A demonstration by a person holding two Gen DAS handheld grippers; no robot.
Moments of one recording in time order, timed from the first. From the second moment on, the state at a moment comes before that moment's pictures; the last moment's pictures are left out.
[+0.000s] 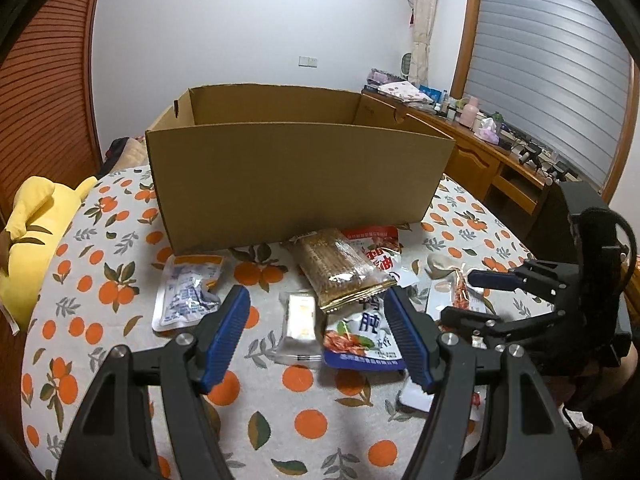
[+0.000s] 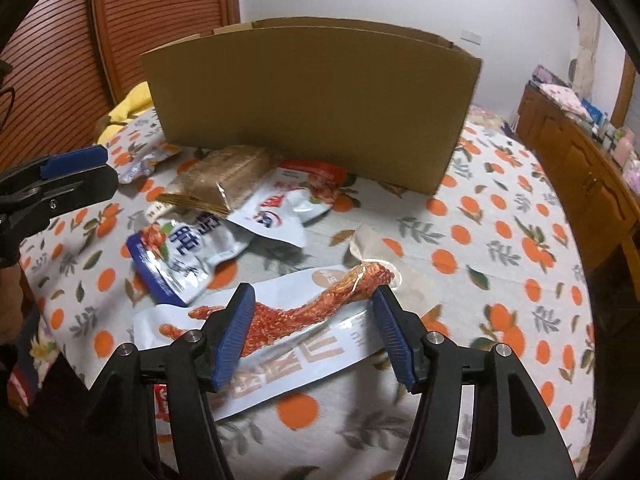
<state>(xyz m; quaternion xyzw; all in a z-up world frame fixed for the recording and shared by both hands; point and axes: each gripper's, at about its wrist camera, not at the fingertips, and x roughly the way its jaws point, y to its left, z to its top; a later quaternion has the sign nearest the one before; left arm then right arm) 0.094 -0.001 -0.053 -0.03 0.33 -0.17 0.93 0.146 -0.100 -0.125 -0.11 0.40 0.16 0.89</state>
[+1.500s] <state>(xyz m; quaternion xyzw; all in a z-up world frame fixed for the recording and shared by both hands) 0.177 -0.031 -0.075 -0.05 0.41 -0.19 0.89 0.164 -0.105 -0.136 -0.06 0.42 0.14 0.89</state>
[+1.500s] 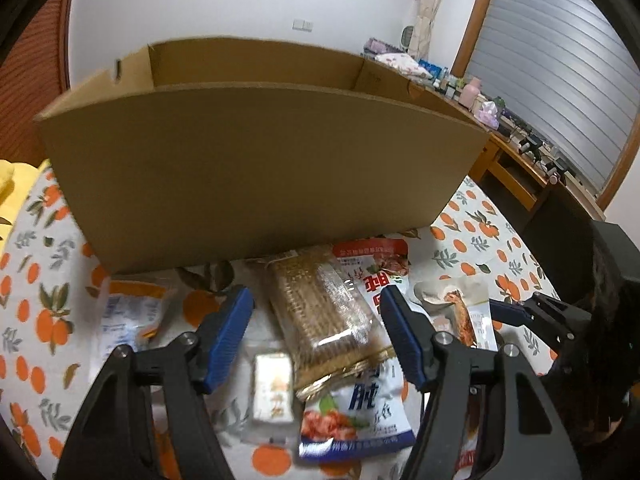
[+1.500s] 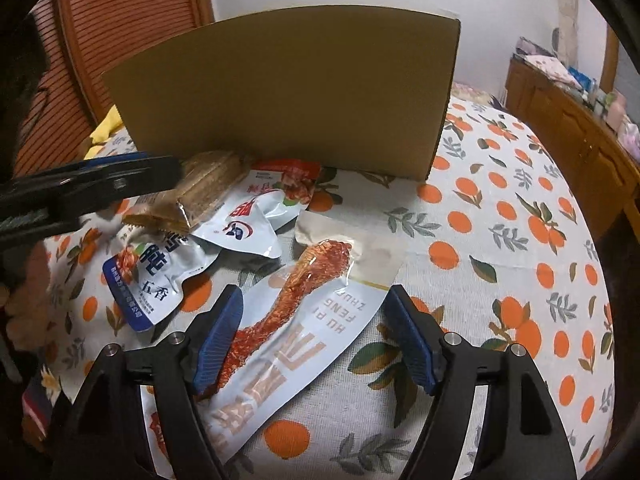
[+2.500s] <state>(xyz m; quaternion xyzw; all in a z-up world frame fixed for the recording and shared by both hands) 0.180 -0.020 -0.083 -0.02 0.43 -0.22 0.88 0.163 -0.092 -0.137 -0.08 0.41 0.15 0.90</state>
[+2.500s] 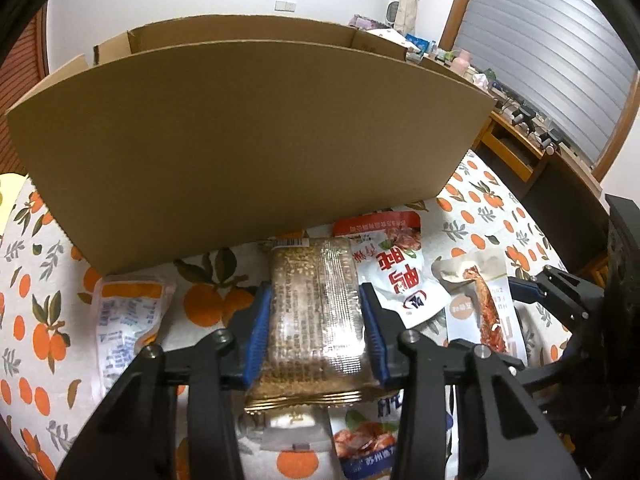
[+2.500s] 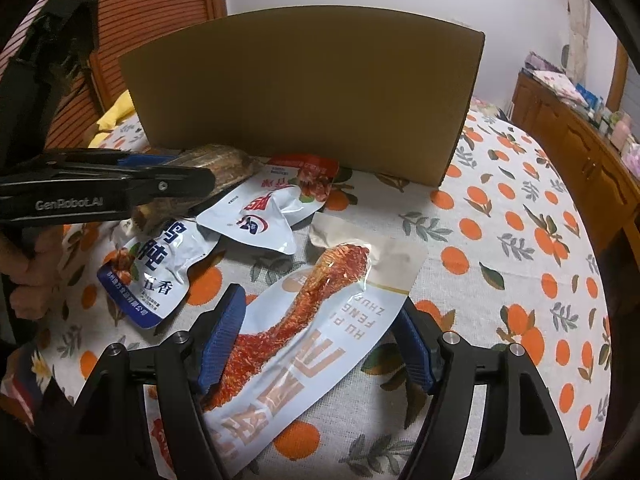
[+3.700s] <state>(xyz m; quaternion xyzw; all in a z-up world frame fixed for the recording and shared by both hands) 0.140 0.008 -0.062 -0.04 0.39 -0.21 0.90 0.169 -0.112 -0.121 -0.03 0.41 0.17 0.90</state>
